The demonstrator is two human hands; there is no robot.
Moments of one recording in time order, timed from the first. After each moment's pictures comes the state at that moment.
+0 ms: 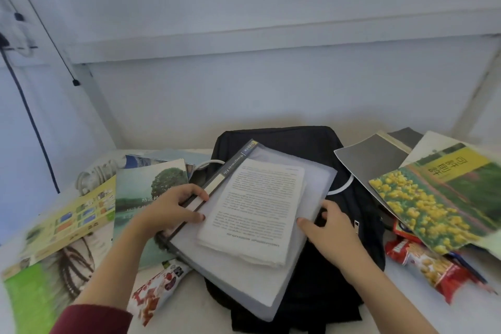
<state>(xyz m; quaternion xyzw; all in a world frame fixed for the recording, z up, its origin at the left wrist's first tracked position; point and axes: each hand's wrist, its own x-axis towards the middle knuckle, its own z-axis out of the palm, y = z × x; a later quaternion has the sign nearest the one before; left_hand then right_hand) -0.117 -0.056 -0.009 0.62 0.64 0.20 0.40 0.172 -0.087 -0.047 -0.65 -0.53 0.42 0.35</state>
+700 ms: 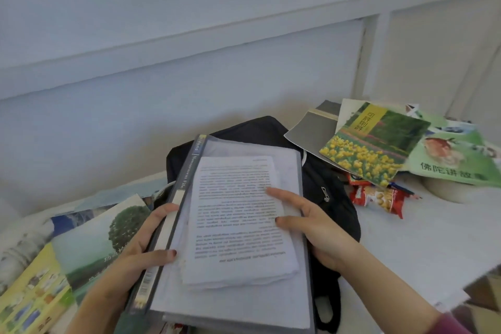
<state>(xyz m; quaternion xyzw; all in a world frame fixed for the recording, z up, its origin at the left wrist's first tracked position) -0.146 -0.058 -0.012 0.52 0.37 0.34 0.69 0.134 -0.125 -0.036 -0.44 -0.34 0.63 0.54</state>
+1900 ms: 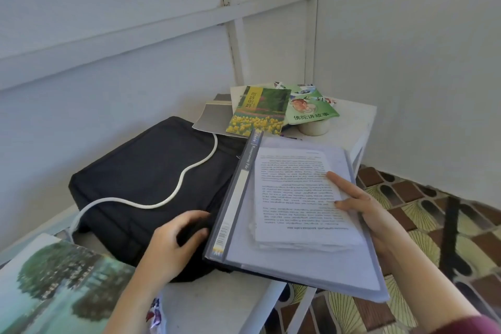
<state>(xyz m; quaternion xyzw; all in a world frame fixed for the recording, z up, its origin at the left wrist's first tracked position) -0.079 -0.073 -0.063 0.88 0.19 0.22 0.37 0.162 -0.326 -0.068 -0.47 -0.12 0.42 0.76</state>
